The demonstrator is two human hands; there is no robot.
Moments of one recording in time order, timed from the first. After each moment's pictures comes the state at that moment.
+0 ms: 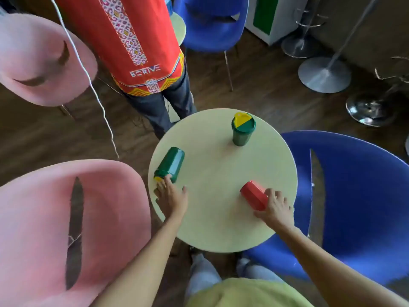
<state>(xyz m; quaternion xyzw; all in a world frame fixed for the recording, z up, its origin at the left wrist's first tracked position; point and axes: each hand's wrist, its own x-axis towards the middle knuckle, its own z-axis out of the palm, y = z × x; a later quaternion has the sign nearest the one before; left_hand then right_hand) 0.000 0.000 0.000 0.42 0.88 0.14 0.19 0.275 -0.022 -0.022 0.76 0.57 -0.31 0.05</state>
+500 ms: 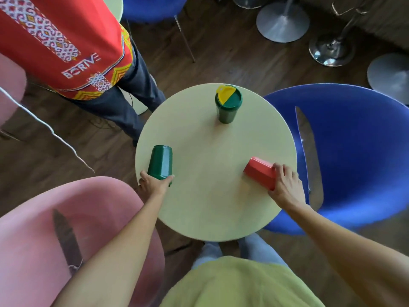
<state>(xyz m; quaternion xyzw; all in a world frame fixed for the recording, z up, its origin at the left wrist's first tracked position) -0.082 0.082 -0.044 0.38 0.87 0.07 0.31 0.261 -0.029 -0.056 0.82 0.52 -0.22 0.04</state>
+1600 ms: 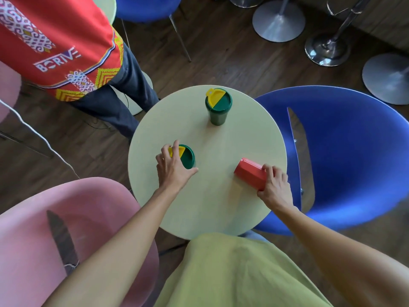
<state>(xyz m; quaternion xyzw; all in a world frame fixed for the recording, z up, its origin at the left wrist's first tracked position) 0.001 0.095 -0.004 0.68 0.71 0.01 0.22 0.266 -0.029 -0.056 0.82 0.50 -0.26 0.00</state>
